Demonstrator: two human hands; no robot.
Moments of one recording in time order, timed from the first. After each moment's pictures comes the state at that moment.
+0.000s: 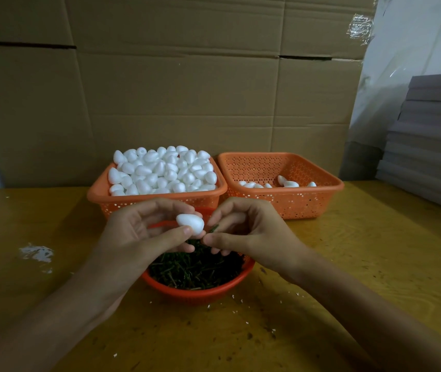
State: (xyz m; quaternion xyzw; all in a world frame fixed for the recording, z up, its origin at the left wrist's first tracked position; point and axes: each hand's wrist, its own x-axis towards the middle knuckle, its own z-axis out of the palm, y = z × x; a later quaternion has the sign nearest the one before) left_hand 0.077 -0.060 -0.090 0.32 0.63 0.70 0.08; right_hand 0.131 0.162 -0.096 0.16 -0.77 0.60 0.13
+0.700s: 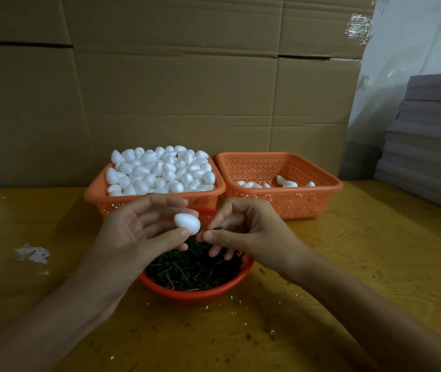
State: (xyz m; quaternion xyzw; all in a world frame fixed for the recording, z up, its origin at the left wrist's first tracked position) left_hand 0.078 -0.060 -0.091 0.32 0.62 0.71 0.08; right_hand 0.131 0.163 -0.095 0.17 -0.78 0.60 0.11
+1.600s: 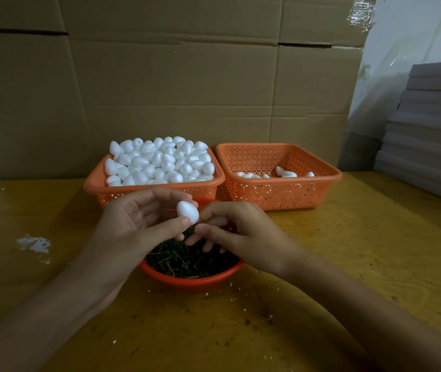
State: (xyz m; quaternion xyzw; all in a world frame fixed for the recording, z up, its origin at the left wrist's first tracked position) left_hand 0.079 -0.062 -0.090 0.34 0.65 0.67 0.06; right_hand 0.136 0.151 -0.096 0.17 -0.88 0.42 0.12
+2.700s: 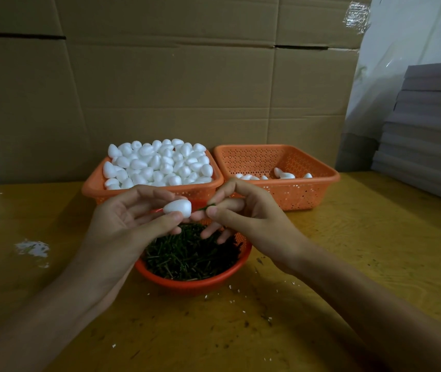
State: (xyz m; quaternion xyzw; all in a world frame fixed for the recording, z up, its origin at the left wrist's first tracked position) left_hand 0.076 -0.060 -0.090 0.26 0.60 0.75 0.06; right_hand 0.133 0.160 -0.094 0.19 -0.73 0.64 0.14
